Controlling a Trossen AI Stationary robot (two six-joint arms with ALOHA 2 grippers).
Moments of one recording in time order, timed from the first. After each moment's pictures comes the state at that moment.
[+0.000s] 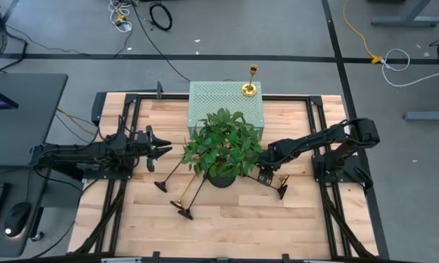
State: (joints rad) left arm 0.07 0.23 0.05 0.13 -0.13 -0.15; right arm 0.04 1.62 0.82 -0.66 0.02 0.45
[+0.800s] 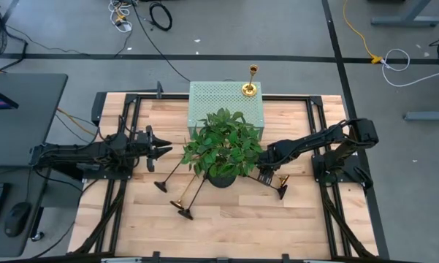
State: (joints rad) left arm 0.07 0.23 0.05 0.12 -0.13 -0.15; right arm 0.04 1.63 0.82 -0.66 0.07 0.45
